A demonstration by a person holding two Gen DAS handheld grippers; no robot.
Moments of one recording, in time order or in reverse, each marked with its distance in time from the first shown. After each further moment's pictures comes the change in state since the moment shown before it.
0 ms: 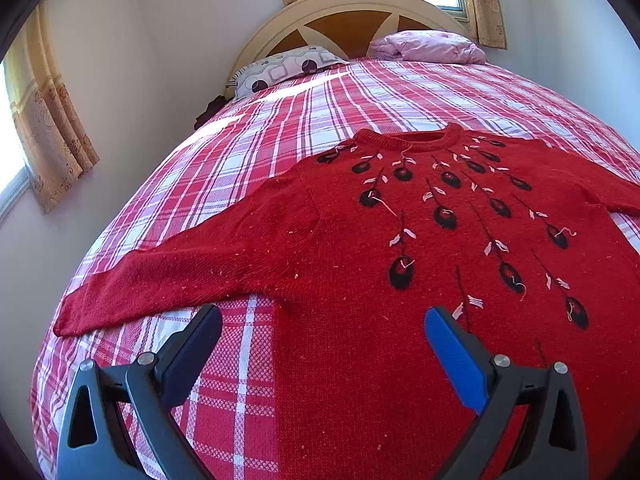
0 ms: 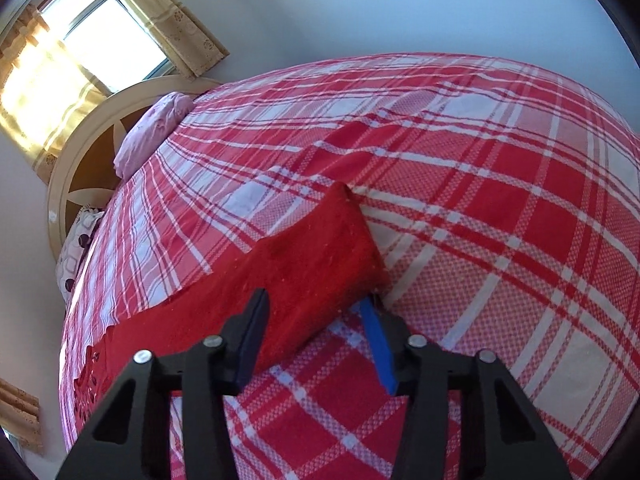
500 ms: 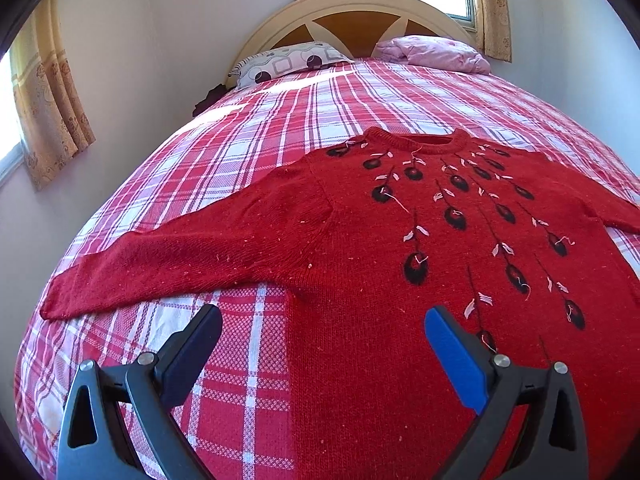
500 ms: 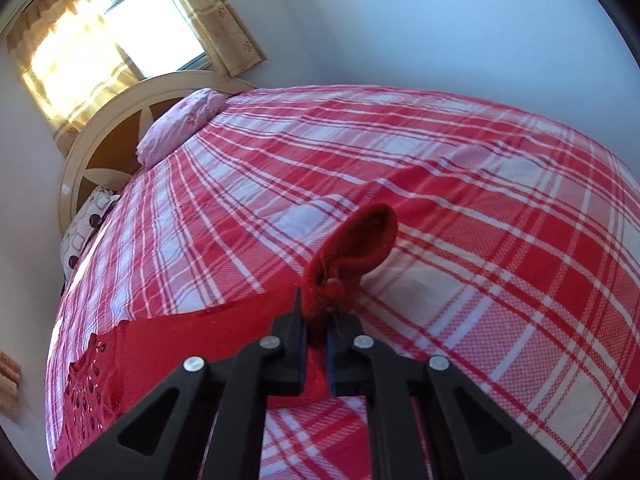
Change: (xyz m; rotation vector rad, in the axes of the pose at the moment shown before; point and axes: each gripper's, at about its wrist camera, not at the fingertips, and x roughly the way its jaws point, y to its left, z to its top) left arm 0.001 0.024 -0.007 -0.064 0.007 -0.059; right arm -0.014 0.062 0.012 -0.175 -0.061 0.033
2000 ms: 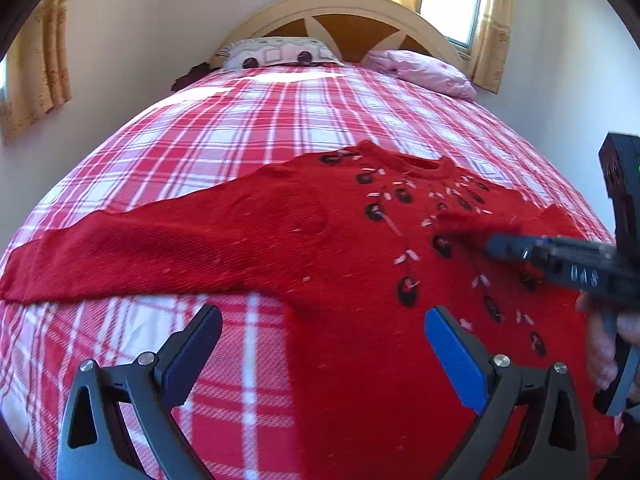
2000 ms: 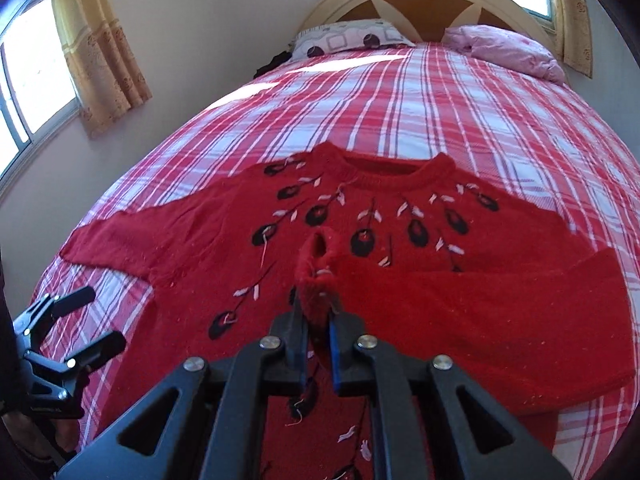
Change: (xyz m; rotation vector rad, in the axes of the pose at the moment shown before) left arm 0.008 0.033 0.017 -0.127 0.017 -0.213; right arm 0.040 0.347 -0.220 -0.849 0.343 0.534
